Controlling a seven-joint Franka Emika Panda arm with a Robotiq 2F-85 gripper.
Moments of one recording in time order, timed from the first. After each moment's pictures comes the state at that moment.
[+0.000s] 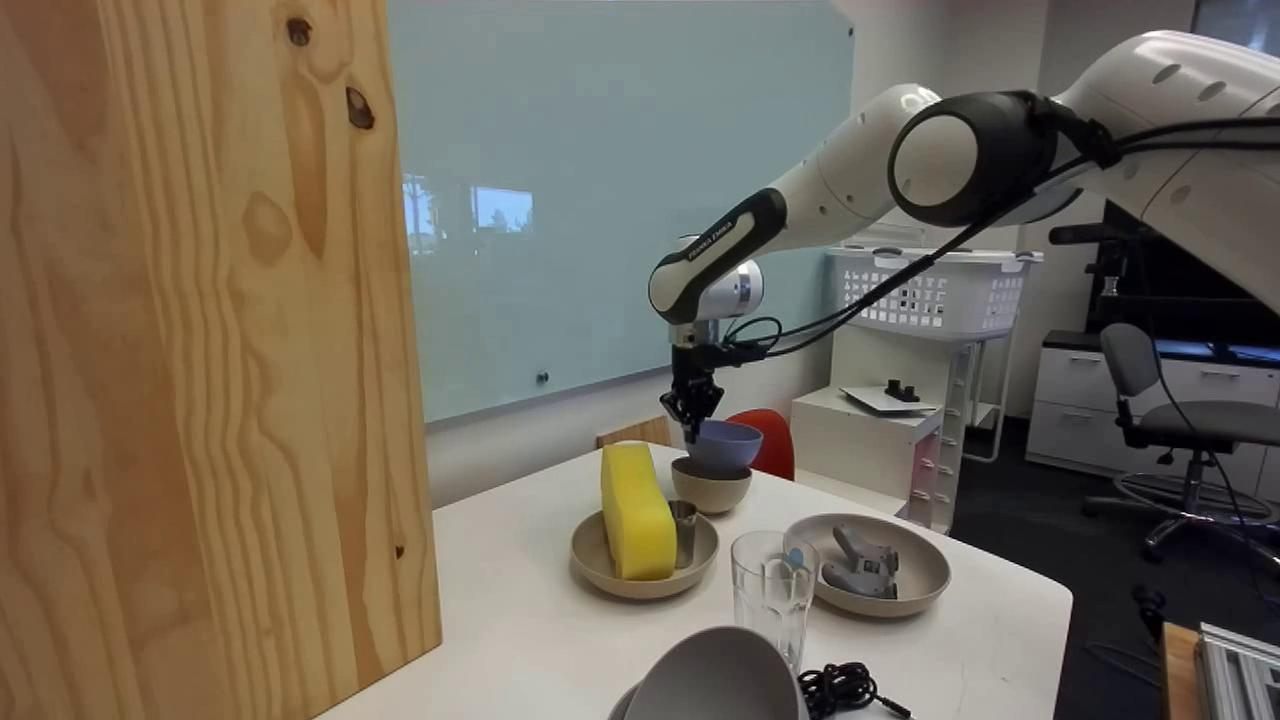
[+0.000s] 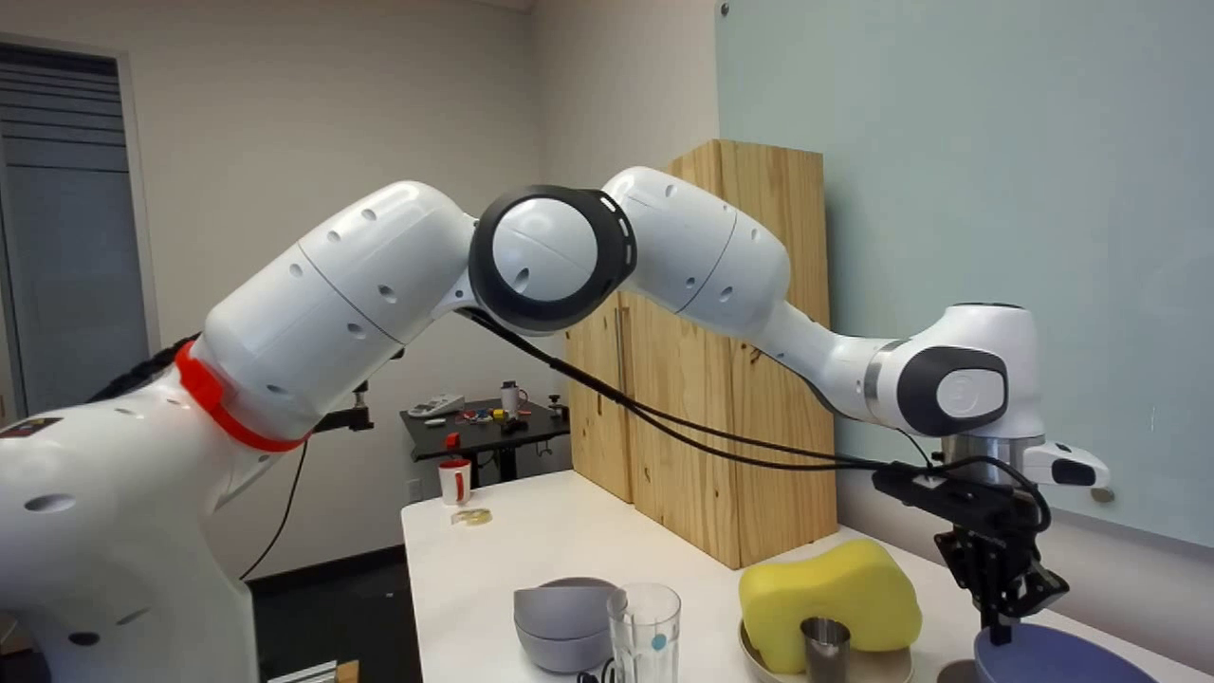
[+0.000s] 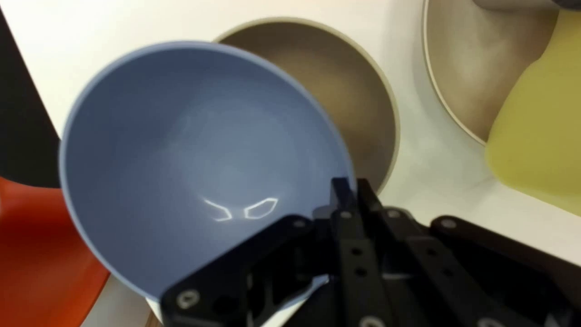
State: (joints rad) arm -0.21 0.89 -0.09 -1.22 0.04 2.13 -0.06
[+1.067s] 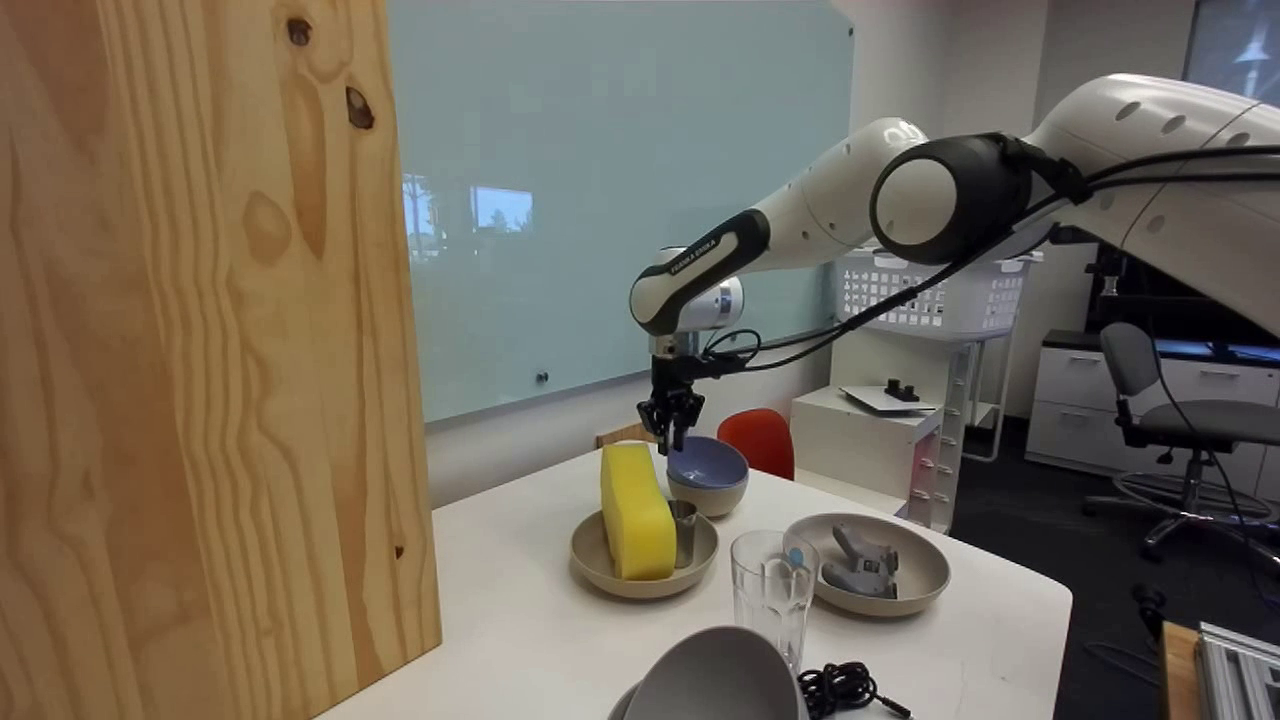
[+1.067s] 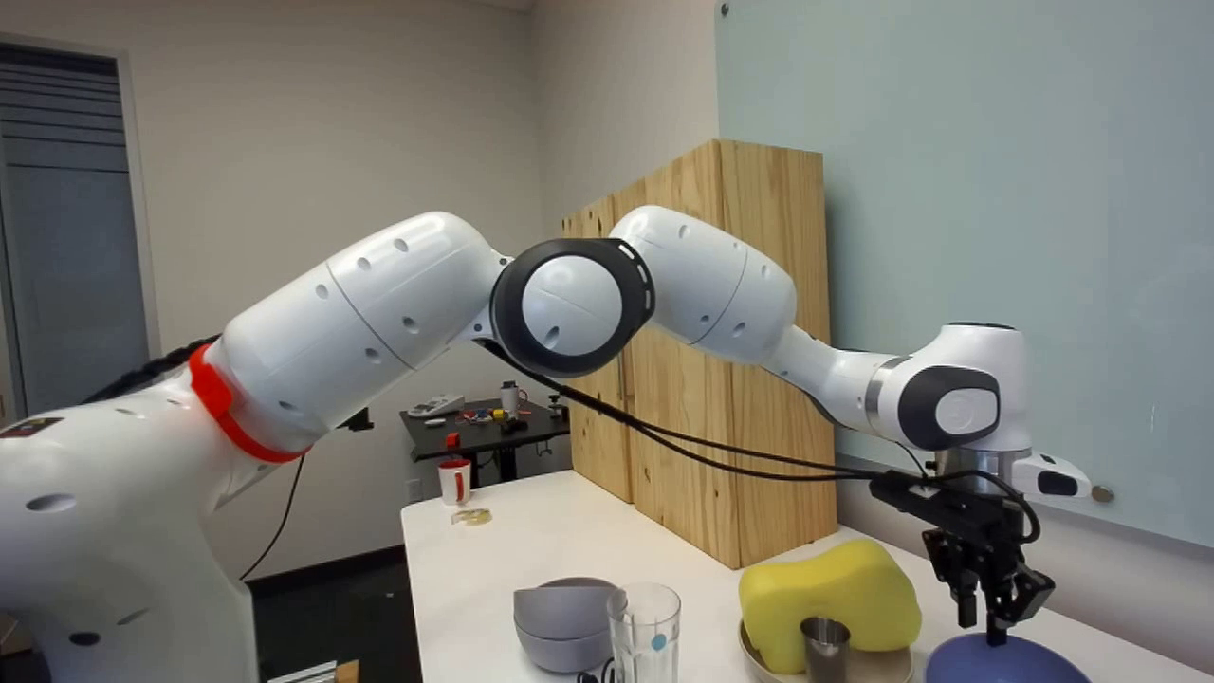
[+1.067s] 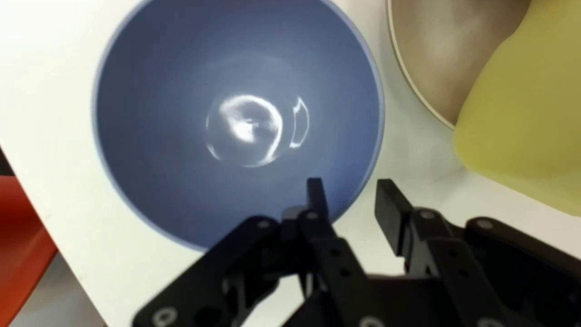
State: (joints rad) arm -0.20 1.00 -0.05 -1.06 0.04 2.09 -0.06
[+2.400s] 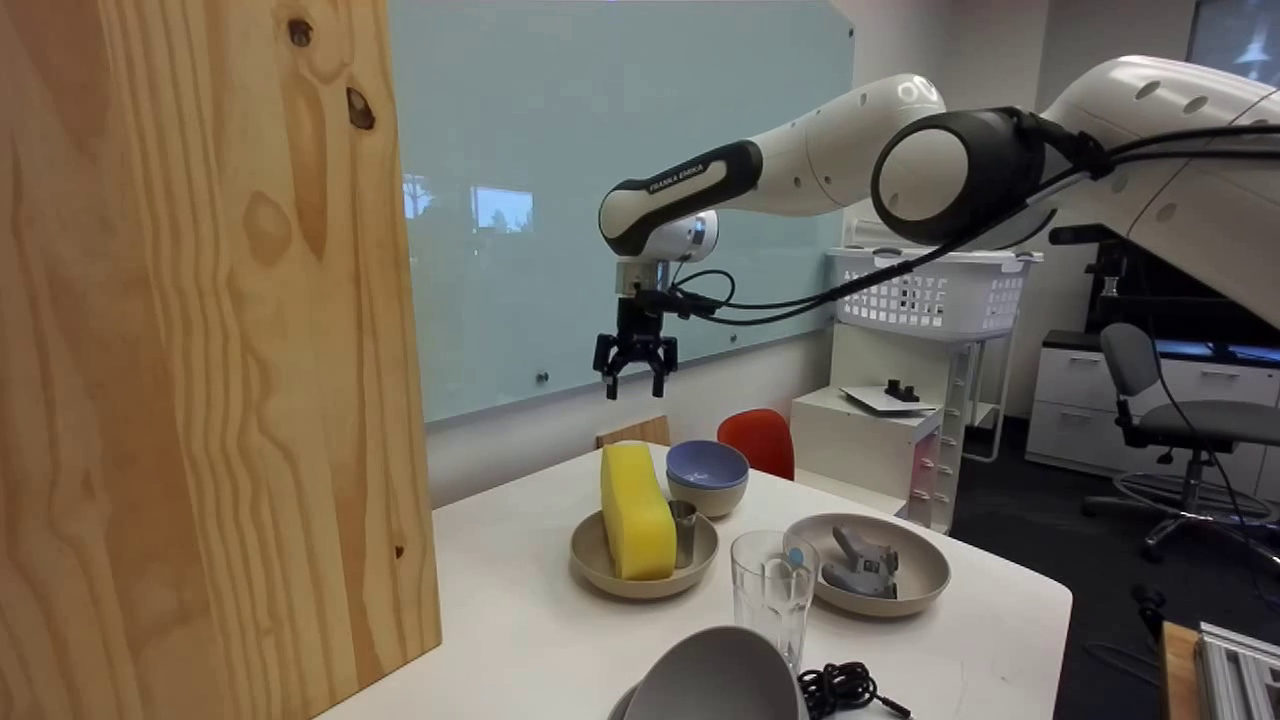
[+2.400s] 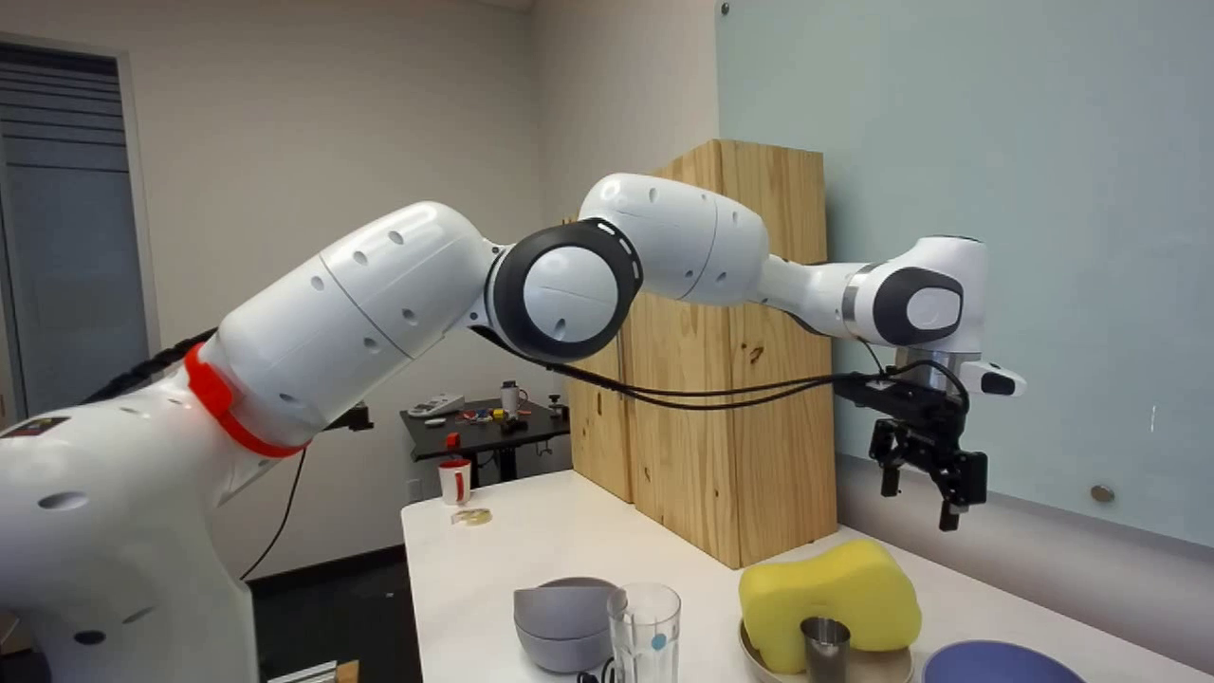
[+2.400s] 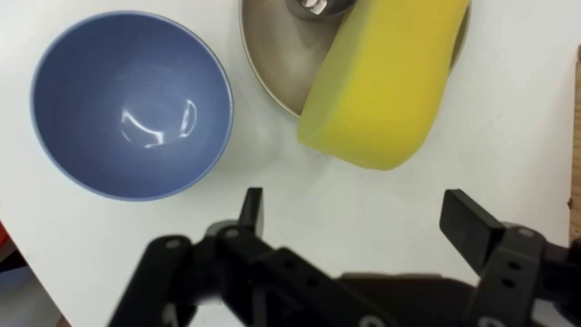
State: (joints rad) arm -0.17 0.96 0.02 -0.87 0.08 1.80 0.03
